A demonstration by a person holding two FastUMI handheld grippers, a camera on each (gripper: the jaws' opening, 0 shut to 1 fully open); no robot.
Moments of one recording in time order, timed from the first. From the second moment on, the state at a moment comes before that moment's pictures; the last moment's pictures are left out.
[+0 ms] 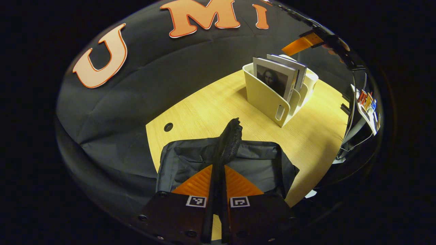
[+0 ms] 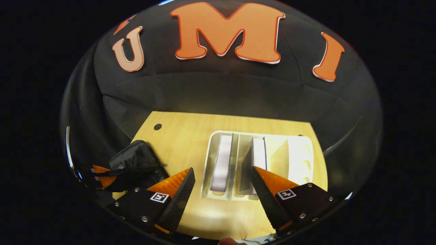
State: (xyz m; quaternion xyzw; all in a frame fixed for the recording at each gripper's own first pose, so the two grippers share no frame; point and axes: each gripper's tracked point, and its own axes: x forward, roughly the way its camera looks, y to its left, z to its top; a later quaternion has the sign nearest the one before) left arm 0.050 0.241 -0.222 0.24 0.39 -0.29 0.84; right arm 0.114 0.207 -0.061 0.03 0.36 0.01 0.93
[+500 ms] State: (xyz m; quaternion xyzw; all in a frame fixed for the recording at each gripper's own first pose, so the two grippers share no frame) left arm 0.069 0.258 -0.202 0.20 0.42 -0.34 0.82; right arm 0.160 0.213 -0.096 0.05 0.47 -0.02 0.88
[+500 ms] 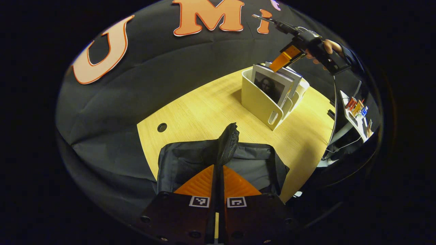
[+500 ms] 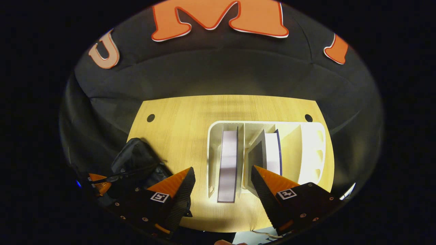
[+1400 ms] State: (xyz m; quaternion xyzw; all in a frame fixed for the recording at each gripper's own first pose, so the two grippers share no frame) left arm 0.061 0.251 -0.214 0.11 0.49 -0.39 0.77; right arm 0.173 0.216 -0.178 0.04 0.58 -0.07 0.81
